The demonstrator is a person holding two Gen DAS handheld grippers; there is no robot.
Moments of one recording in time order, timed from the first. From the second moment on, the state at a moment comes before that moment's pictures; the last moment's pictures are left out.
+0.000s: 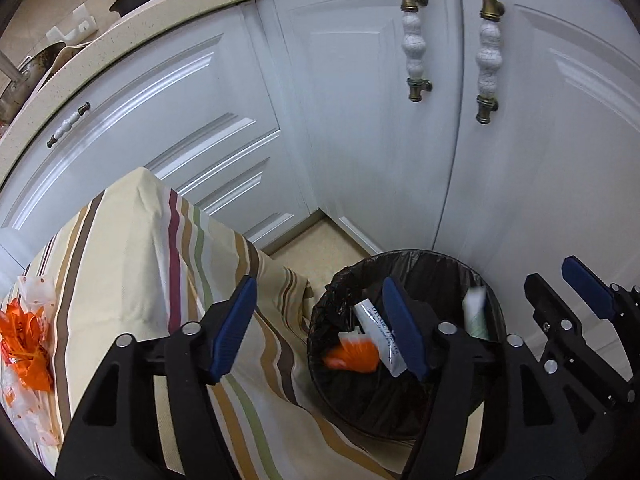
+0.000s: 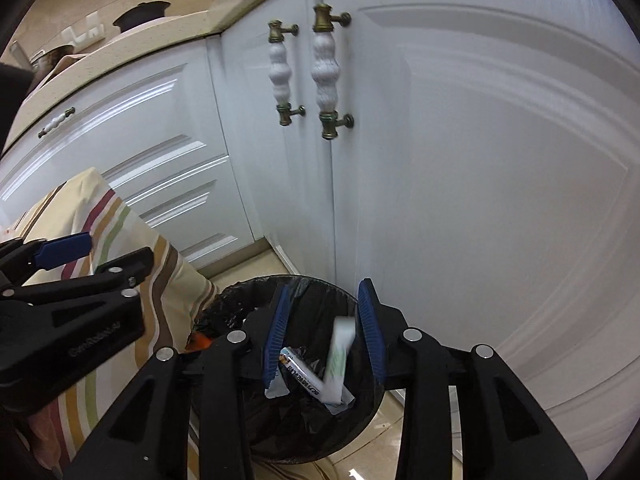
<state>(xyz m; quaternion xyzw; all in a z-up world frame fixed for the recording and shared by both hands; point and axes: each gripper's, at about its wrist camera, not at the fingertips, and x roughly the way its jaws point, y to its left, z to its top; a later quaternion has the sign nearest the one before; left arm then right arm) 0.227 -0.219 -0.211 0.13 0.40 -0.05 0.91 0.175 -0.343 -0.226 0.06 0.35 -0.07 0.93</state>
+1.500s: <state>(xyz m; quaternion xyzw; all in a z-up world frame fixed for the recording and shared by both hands) 0.065 0.158 -0.117 0.00 0.36 0.22 0.91 0.106 -0.032 -0.135 -0.04 0.32 0.20 0.92</state>
